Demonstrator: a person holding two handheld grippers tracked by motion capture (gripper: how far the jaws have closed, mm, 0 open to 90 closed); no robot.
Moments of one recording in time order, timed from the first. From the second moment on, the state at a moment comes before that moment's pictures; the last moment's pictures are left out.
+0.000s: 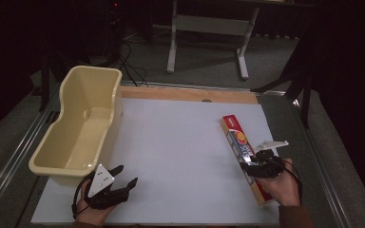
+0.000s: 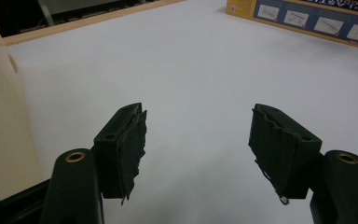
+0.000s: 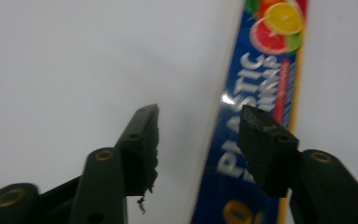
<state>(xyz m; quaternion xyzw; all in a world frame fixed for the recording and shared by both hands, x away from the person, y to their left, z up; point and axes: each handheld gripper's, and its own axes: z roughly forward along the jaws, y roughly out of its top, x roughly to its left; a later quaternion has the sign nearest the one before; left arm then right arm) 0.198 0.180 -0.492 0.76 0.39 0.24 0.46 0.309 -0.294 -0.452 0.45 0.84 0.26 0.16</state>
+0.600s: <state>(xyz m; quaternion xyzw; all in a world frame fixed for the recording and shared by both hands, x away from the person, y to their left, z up) 0.199 0.181 -0.492 0.76 0.39 0.24 0.46 0.394 -0.294 -0.469 0.51 0.84 0.15 0.08</state>
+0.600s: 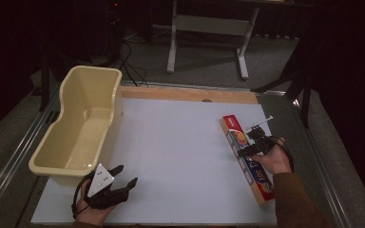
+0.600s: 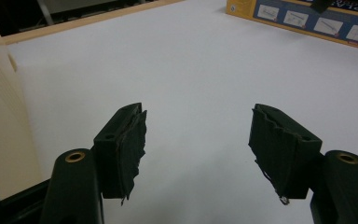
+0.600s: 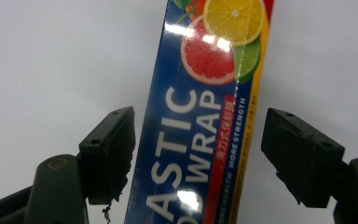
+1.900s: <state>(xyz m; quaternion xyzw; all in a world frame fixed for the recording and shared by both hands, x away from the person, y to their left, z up) 0.199 0.181 -0.492 0.76 0.39 0.24 0.46 0.421 -0.279 -0.487 0.56 0.83 0.01 -0.01</state>
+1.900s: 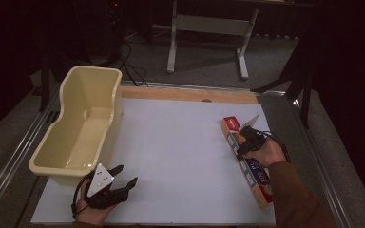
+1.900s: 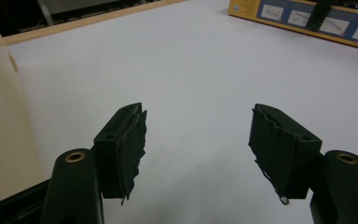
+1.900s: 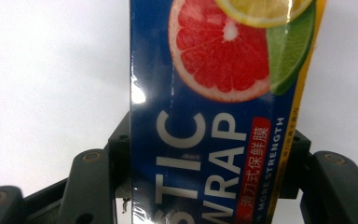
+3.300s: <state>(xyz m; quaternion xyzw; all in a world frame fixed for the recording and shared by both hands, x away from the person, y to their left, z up) 0.198 0.182 -0.491 0.76 0.39 0.24 0.47 0.359 -0.204 -0.433 0.53 0.79 0.28 -0.14</state>
